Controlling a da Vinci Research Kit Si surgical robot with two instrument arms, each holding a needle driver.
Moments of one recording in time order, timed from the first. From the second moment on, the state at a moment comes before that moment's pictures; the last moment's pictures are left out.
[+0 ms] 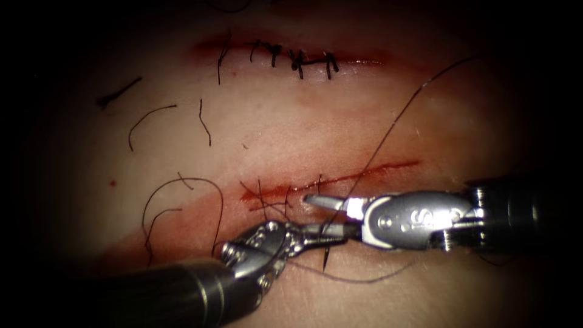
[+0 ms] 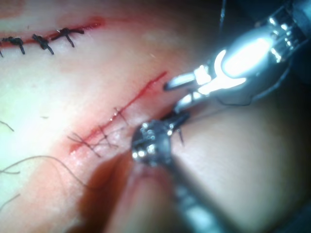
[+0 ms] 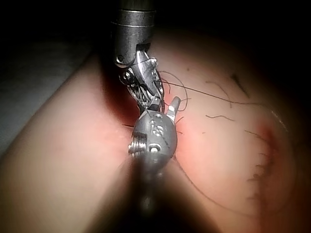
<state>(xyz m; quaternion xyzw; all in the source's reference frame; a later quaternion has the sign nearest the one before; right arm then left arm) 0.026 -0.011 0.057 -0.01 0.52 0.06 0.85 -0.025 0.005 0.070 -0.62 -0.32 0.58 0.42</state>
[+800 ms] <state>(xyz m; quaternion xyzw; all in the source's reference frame) 0.025 -0.012 0.058 -0.01 0.49 0.05 0.87 -0.025 0.005 0.070 -0.62 -0.32 0.58 0.42</state>
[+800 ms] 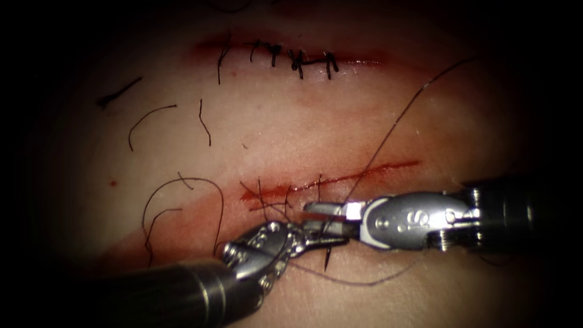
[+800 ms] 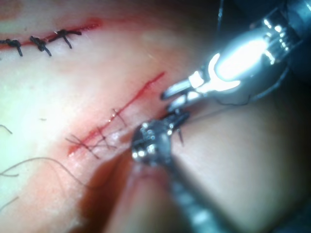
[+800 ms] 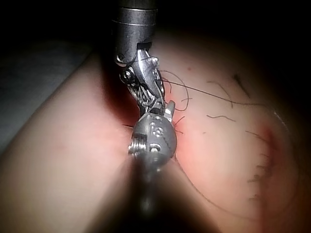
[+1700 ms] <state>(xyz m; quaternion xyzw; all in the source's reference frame) 0.018 -0.003 0.063 -0.15 0.59 -0.25 0.75 -0.029 0.003 0.072 -0.57 -0.29 0.66 0.38</state>
